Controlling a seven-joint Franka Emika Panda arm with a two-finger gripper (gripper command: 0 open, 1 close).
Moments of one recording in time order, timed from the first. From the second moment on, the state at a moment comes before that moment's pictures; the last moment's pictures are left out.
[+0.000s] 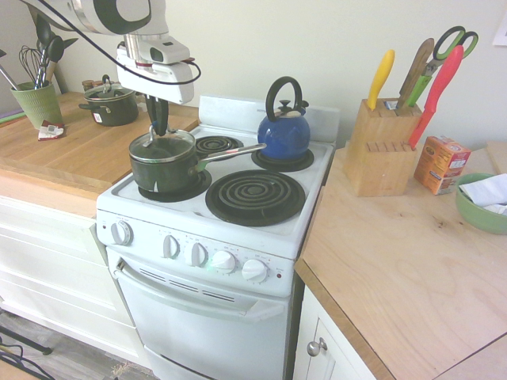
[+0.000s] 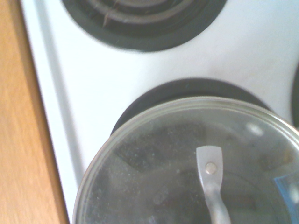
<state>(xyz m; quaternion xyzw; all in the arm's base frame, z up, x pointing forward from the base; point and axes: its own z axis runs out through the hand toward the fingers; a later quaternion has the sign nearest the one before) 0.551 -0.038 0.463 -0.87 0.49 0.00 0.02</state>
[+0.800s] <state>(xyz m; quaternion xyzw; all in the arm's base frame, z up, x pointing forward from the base) 0.564 -0.032 0.479 -0.87 0.49 -0.03 0.03</state>
